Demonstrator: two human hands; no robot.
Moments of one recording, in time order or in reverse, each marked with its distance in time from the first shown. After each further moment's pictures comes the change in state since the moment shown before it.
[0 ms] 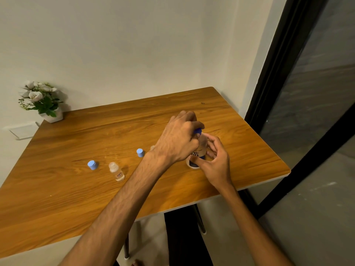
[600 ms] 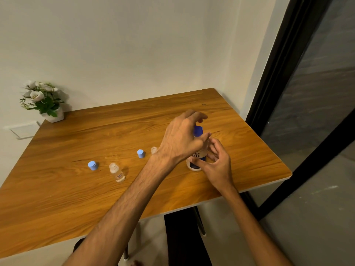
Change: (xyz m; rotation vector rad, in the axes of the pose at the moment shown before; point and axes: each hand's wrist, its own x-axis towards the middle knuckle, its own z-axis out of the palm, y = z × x) left_hand 0.009 0.001 0.011 -0.167 0.169 -0.038; right_hand 0.004 0.009 -0.003 0.007 -0.024 0.059
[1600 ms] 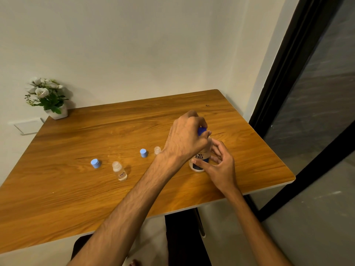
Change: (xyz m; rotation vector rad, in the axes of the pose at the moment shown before) left_hand 0.003 -0.004 0.007 0.047 0.095 -0.059; right_hand 0.000 -0.001 -0.003 -0.053 -0.010 0.018
